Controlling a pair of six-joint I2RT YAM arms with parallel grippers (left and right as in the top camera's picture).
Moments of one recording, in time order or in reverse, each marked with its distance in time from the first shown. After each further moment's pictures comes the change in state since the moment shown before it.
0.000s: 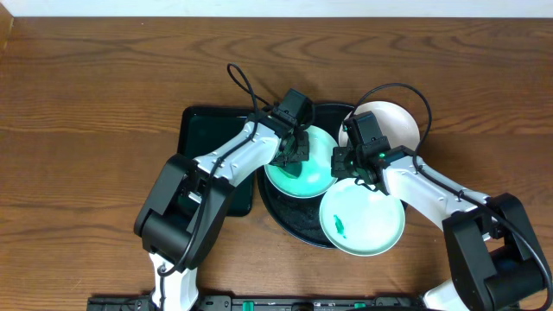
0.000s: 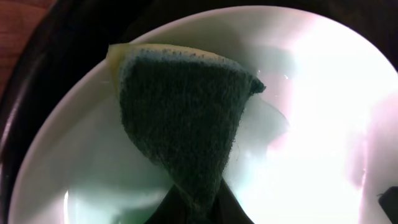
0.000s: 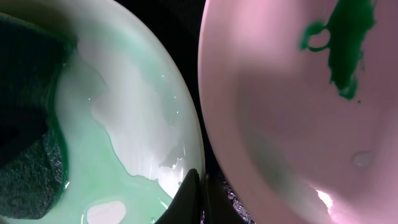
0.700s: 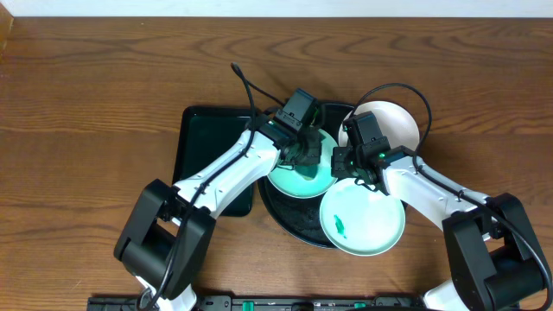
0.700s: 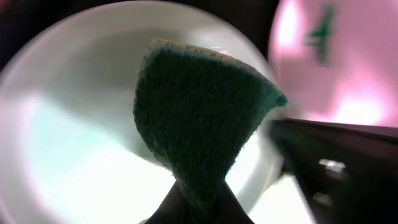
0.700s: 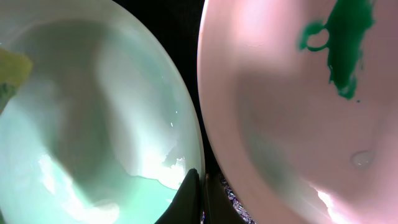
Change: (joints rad) left arm -0.055 -0.159 -0.009 -0.043 0.027 0.000; right arm 0.000 0.000 -0.002 0.003 0.000 0.000
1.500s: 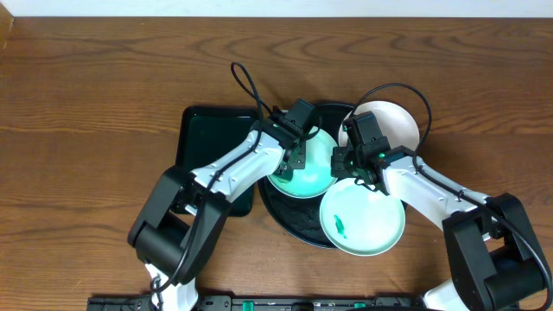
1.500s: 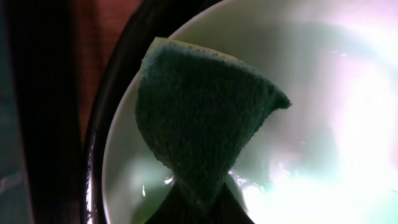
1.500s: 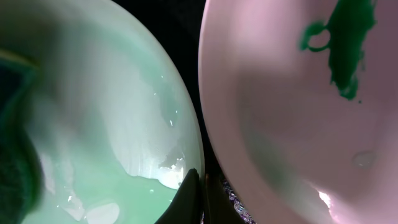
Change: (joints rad) left arm 0.003 0.088 -0.031 -0.034 -0.272 -0.002; right arm 0.000 0.000 0.000 0.001 -0.002 0.000
